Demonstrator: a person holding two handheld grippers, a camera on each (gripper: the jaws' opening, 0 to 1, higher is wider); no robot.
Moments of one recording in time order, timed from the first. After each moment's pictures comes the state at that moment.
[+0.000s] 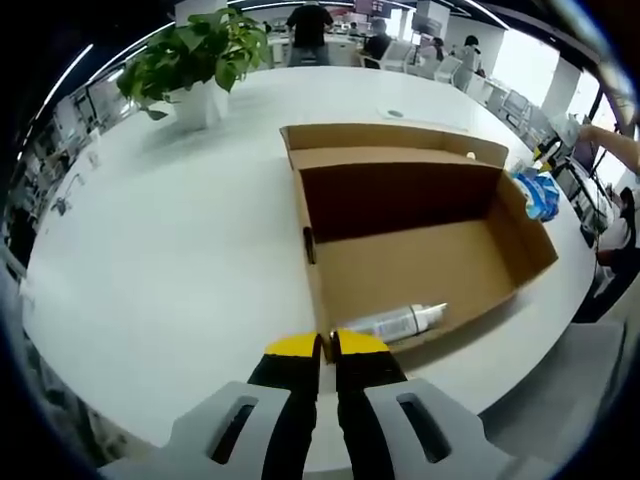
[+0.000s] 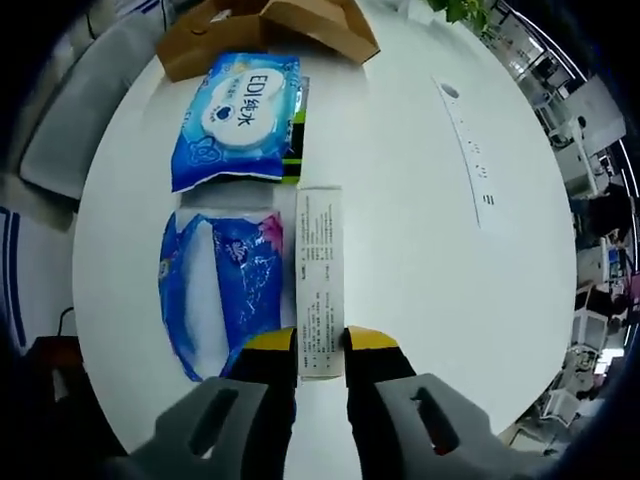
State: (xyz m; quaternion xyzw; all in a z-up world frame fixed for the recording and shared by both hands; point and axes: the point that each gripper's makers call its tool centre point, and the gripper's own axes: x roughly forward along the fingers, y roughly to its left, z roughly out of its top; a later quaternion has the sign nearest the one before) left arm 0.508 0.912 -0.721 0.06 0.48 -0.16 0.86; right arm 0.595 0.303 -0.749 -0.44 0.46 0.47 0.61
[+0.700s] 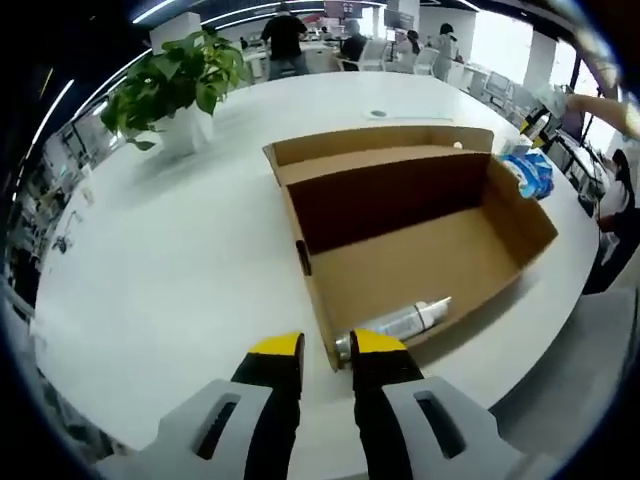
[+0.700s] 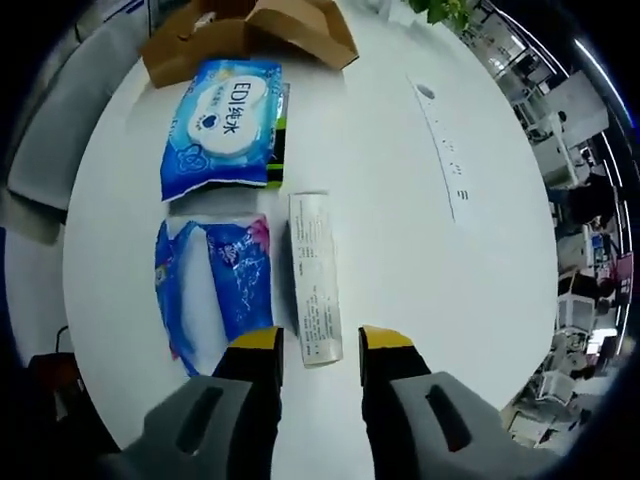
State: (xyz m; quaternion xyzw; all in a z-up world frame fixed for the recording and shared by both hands) left arm 0.515 0.911 -0.715 0.11 0.45 -0.19 0.87; right arm 0.598 0.299 -0.729 -0.43 0.45 0.40 0.67
